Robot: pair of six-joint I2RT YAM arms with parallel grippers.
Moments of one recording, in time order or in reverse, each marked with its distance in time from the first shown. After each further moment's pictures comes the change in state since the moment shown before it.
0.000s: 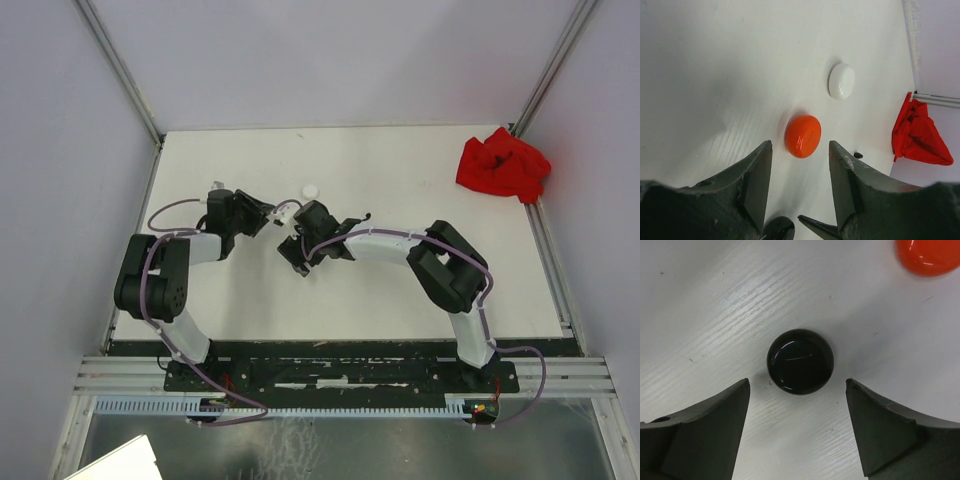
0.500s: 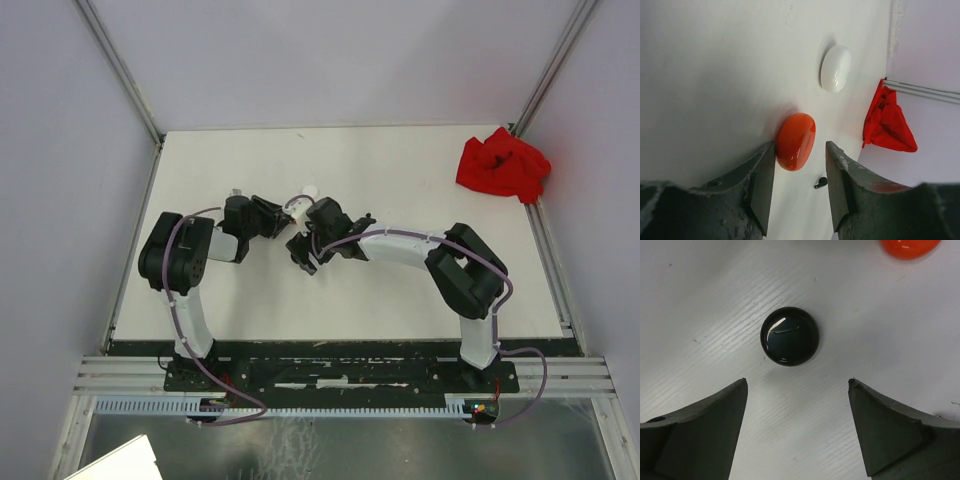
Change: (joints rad) left arm -0.069 0.238 0.018 0.311 0.075 -0.217; right arm -0.032 -0.119 -0.114 0.029 -0.025 0.021
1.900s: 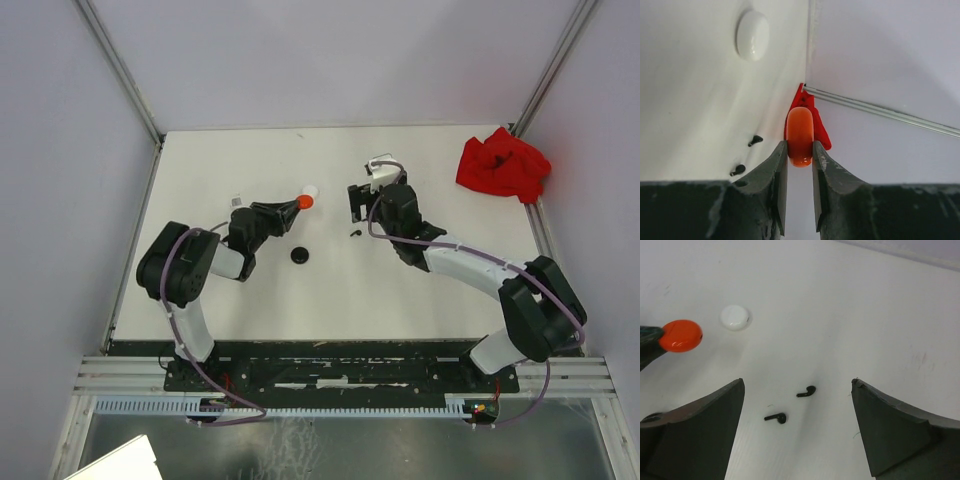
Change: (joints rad) left arm -0.127 -0.142 -0.175 0.285 -0.159 -0.390; right arm -0.213 -0.395 -0.392 0.564 0.450 0.046
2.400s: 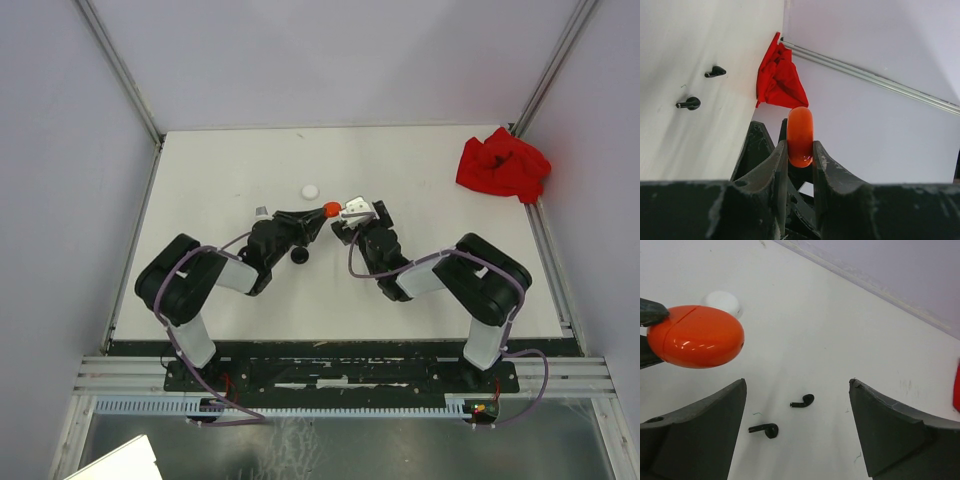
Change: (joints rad) left arm -0.215 -0.084 -0.040 0.025 -0.099 -0.166; right arm 0.132 0.295 -0.223 0.729 0.124 -0.343
